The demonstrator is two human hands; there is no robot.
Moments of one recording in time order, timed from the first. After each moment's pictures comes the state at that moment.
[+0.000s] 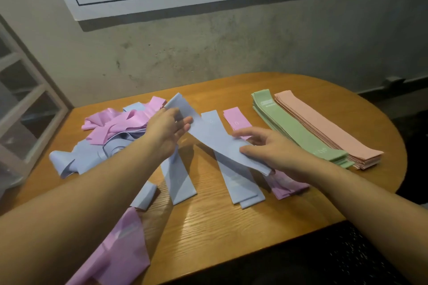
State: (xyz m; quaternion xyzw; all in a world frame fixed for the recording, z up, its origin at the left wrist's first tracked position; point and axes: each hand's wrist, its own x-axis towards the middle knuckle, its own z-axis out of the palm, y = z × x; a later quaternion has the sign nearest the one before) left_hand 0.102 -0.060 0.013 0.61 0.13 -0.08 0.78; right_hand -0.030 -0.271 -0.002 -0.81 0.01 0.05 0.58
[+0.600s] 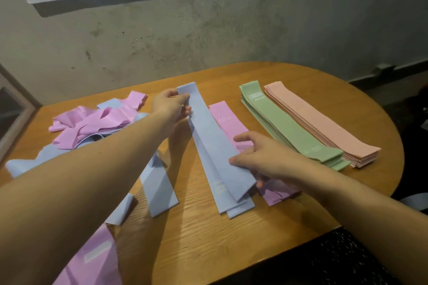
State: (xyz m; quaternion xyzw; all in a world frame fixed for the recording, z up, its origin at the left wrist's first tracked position) left_hand 0.160 -0.116 -0.005 0.74 0.06 -0.06 0.67; right_hand -0.024 -0.280 -0.013 -0.81 0.12 0.14 0.56
